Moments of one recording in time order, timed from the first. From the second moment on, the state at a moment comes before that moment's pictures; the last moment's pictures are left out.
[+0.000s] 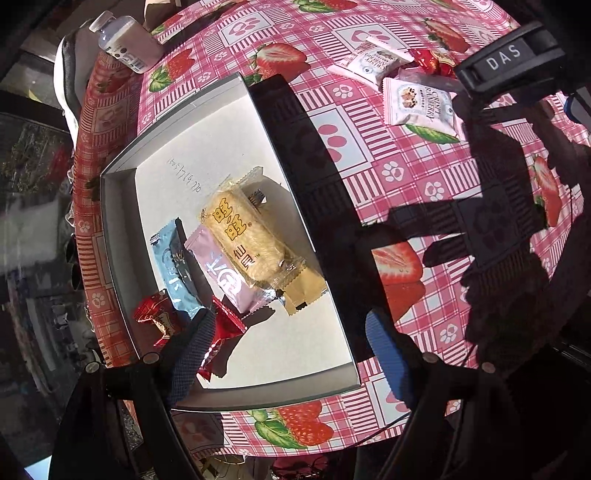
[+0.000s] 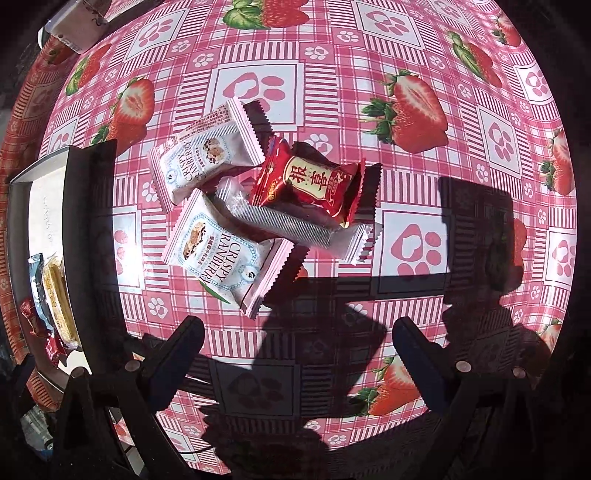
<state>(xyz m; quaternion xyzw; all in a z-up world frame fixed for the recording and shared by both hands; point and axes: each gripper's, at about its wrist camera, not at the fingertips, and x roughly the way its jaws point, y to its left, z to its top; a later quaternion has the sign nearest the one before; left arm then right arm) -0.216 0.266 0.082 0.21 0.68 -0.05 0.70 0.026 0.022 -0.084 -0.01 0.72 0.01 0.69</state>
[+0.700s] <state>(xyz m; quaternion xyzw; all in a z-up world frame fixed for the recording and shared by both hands) -0.166 0.192 0.077 0.18 0.73 0.03 0.65 0.042 -0.011 -0.122 -0.08 0.66 0.09 0.75</state>
